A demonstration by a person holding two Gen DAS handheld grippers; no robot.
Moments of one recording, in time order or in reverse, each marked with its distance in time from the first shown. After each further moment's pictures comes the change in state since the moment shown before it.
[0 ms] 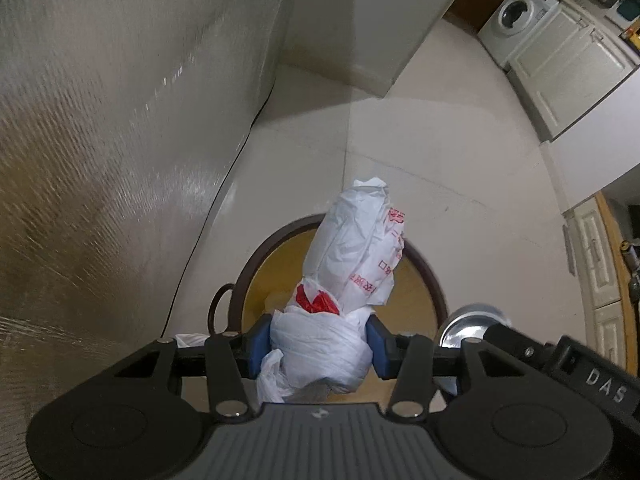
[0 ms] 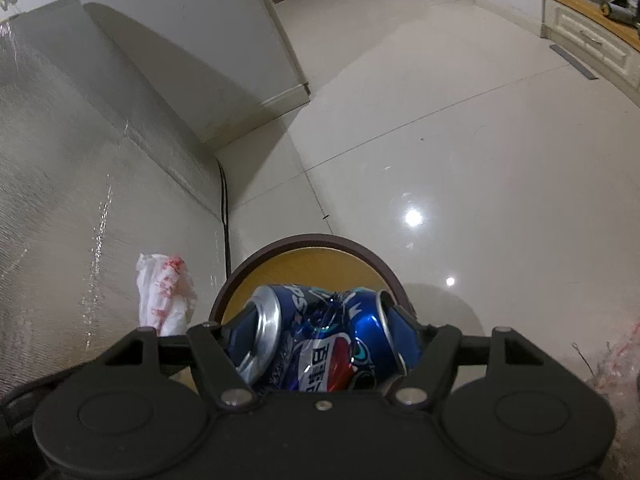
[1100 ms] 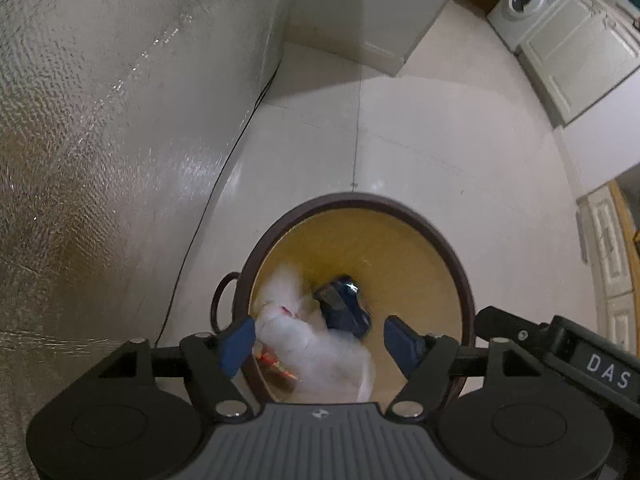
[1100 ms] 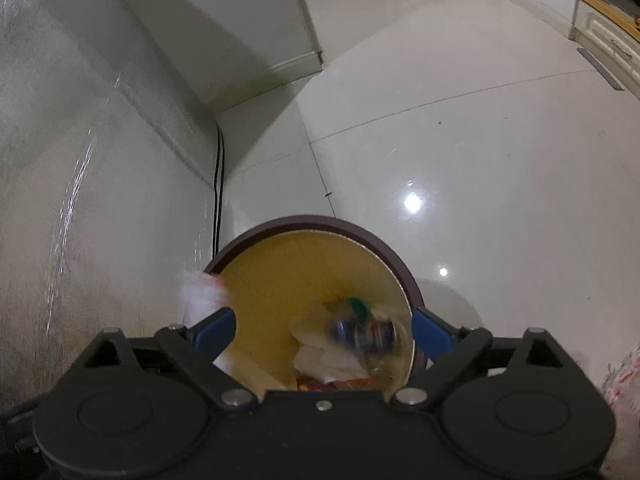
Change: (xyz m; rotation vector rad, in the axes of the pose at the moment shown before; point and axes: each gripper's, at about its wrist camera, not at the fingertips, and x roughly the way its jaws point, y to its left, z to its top) left arm 0.037 0.007 0.002 0.010 0.051 0.024; right arm 0.037 0.007 0.004 -0.099 0.091 -0.021
